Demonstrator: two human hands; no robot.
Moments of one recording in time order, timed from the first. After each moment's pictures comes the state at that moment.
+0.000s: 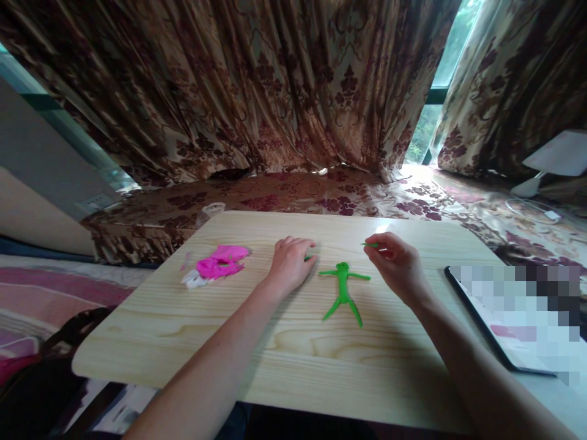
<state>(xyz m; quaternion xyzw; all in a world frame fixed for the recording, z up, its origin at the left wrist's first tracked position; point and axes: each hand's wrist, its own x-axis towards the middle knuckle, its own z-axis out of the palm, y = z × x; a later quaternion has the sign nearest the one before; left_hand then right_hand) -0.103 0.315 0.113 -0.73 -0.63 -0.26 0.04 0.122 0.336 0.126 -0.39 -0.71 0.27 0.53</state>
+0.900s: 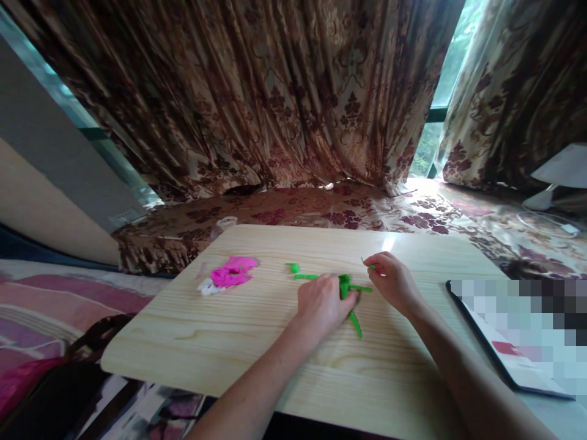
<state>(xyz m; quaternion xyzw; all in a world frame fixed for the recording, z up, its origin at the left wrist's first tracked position) -0.026 0.263 0.129 -0.70 -0.70 -0.18 0.02 0.135 0.355 0.101 -0.45 -0.79 0.17 0.39</state>
